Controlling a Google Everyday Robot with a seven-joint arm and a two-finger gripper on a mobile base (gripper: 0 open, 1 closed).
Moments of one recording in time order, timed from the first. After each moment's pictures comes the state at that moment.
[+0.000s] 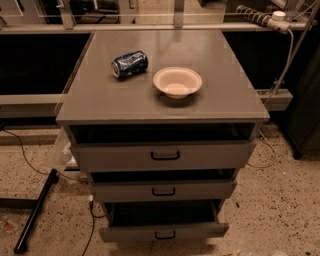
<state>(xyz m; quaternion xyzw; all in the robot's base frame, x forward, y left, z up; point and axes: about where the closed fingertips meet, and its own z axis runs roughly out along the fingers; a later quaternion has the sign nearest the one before) 0.381 -0.292 0.181 -0.66 0.67 0.08 0.33</state>
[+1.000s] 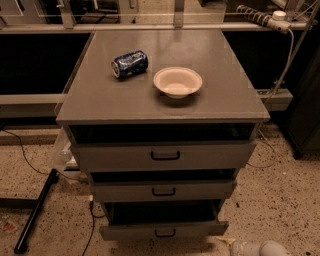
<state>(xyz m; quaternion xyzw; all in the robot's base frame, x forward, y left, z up) 0.413 -0.273 0.216 -0.69 0.64 0.05 0.34</state>
